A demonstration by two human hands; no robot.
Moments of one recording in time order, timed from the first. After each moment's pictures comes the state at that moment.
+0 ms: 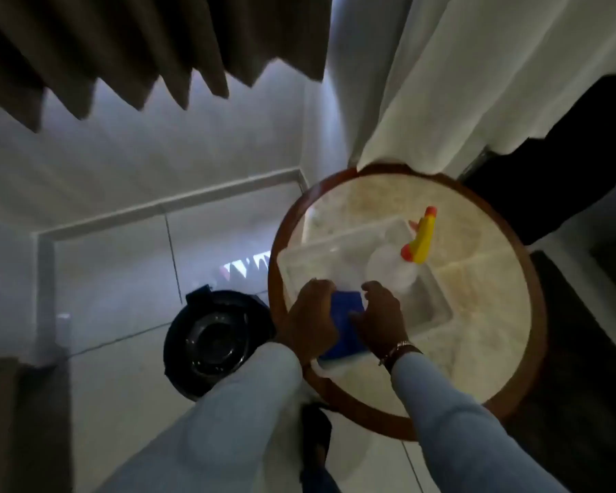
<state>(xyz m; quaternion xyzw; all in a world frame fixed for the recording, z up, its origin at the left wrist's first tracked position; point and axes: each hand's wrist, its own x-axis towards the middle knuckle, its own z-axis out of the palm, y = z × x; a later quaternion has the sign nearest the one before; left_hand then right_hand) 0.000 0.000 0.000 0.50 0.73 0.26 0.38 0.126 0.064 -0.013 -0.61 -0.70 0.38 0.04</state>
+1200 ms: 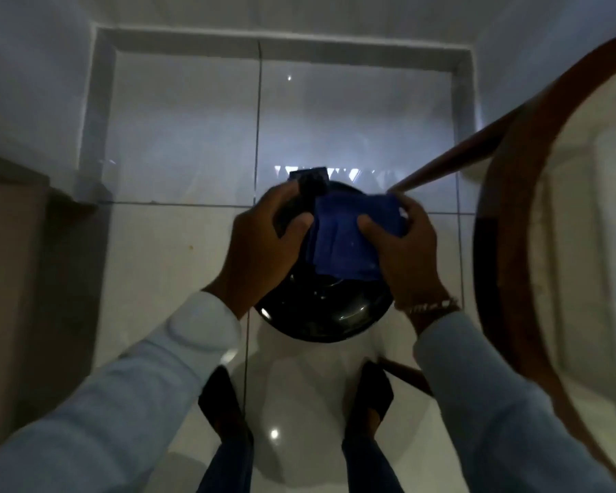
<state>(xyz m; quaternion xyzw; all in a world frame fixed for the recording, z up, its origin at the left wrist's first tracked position) -0.209 -0.161 -0.201 0.30 0.81 0.46 0.23 -0.083 -0.037 -0.201 -0.50 -0.63 0.57 0.15</state>
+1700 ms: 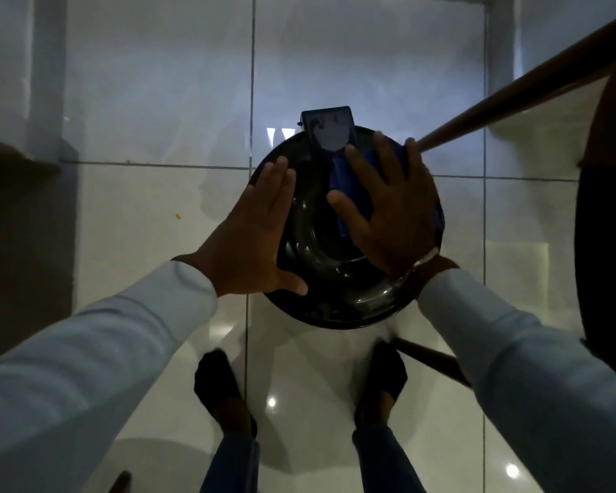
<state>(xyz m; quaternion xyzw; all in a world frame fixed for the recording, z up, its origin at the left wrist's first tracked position) -0.238 -0.218 -0.323 0.54 0.77 0.13 0.32 -0.106 -0.052 -0.312 -0.32 -0.93 0.16 0.00</state>
